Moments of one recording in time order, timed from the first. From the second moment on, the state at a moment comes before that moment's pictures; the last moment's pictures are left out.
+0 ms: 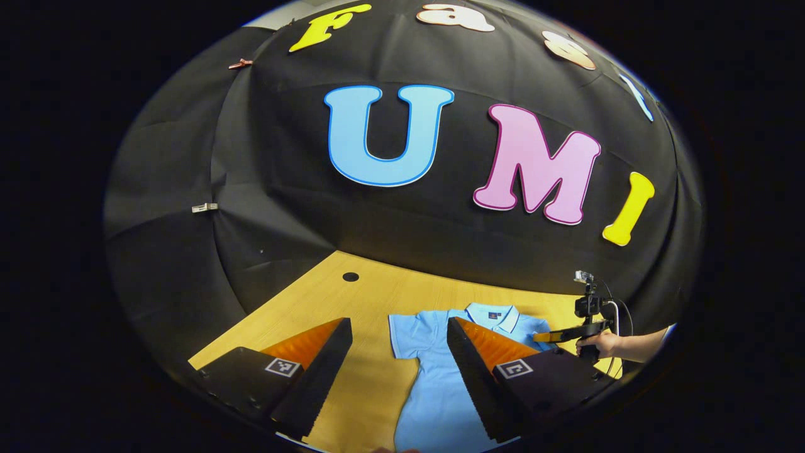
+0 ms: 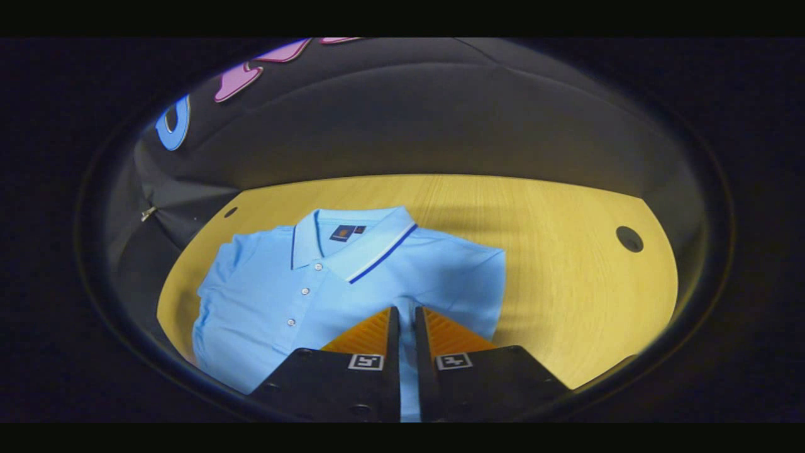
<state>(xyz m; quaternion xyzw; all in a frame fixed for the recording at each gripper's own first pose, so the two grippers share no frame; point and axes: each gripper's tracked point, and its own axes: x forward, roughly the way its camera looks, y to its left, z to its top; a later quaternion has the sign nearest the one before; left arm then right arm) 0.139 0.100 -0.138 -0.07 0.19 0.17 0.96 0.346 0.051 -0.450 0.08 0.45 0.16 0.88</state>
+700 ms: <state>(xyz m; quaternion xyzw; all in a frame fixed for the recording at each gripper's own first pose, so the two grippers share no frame) 0.268 0.135 -0.231 -0.05 0.26 0.10 0.96 0.293 0.046 -0.341 0.09 0.37 0.22 0.90</state>
